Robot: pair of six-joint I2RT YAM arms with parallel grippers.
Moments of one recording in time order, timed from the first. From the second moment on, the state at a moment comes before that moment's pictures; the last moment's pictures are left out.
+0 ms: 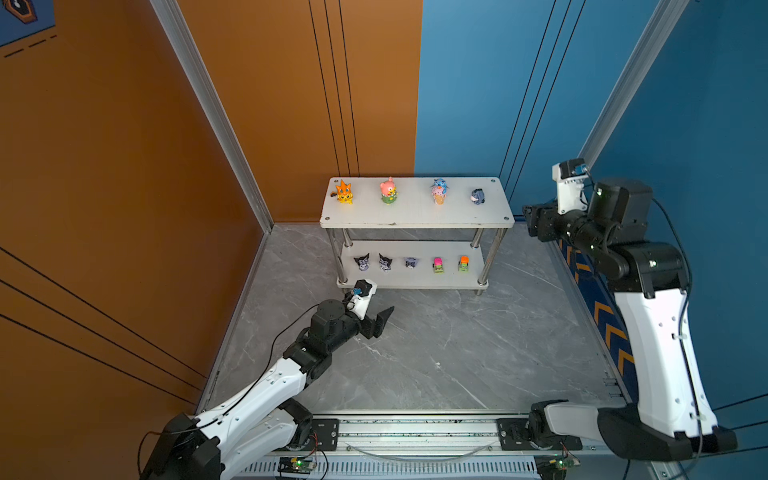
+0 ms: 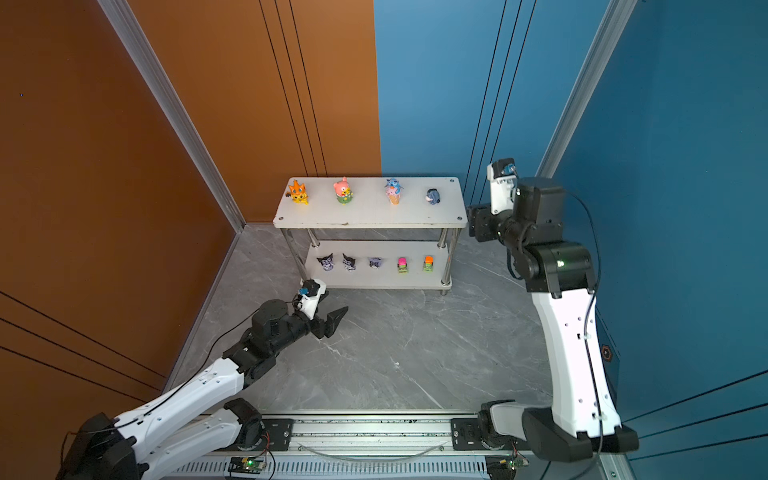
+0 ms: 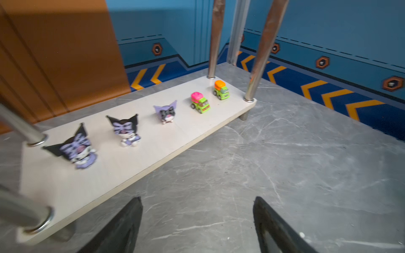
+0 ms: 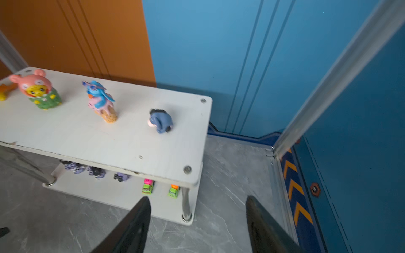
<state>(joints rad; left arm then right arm) -0.56 0.91 0.43 0.24 0.08 -0.03 0.13 1.21 1.77 -0.92 0.05 -0.04</state>
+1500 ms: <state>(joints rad) -0.07 1.06 0.08 0.64 -0.42 -0.08 0.04 1.53 0.21 1.01 0.31 0.12</state>
